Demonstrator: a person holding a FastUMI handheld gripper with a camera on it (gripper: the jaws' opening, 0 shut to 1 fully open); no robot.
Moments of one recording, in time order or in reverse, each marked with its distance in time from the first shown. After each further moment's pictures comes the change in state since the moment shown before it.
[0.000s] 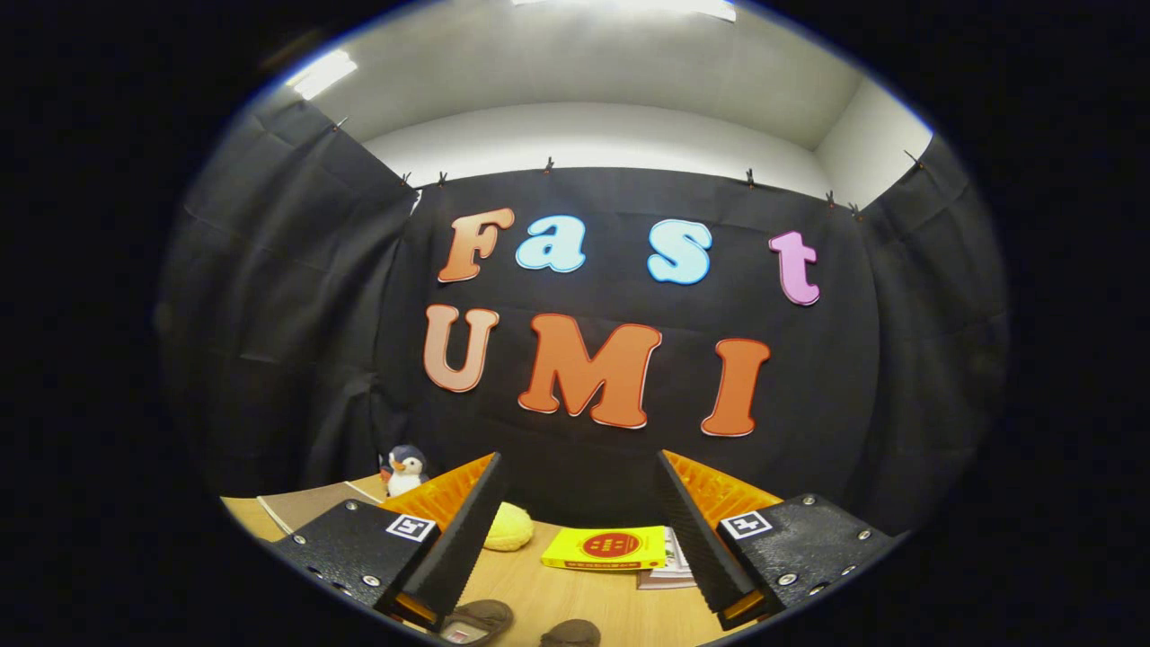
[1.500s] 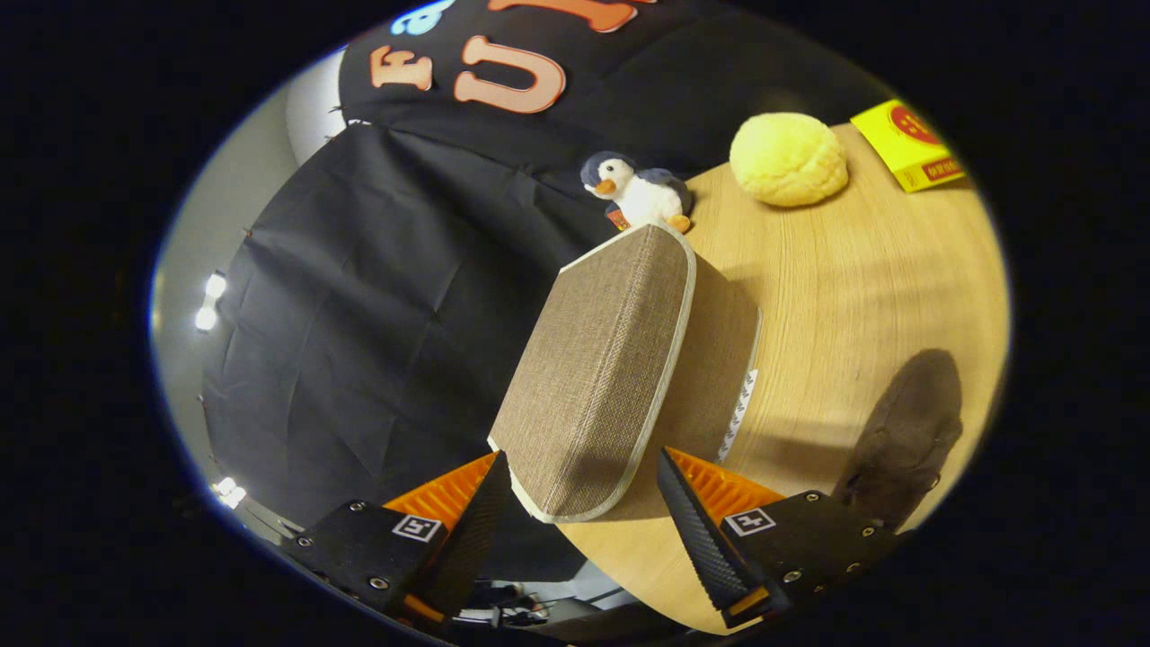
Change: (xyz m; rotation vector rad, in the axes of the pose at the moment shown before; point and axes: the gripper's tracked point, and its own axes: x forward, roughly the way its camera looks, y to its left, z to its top) arm -0.001 0.281 -0.264 0.940 1.027 0.780
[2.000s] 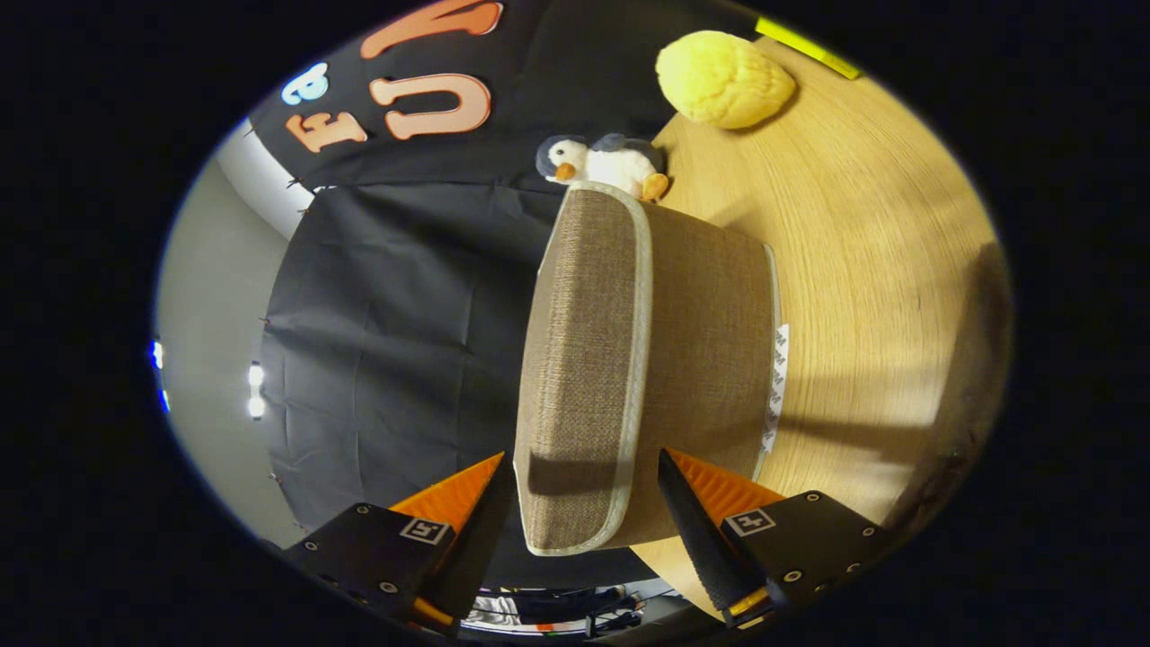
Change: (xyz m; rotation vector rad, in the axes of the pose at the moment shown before) arm 0.036 -0.016 -0.011 0.260 0.026 0.161
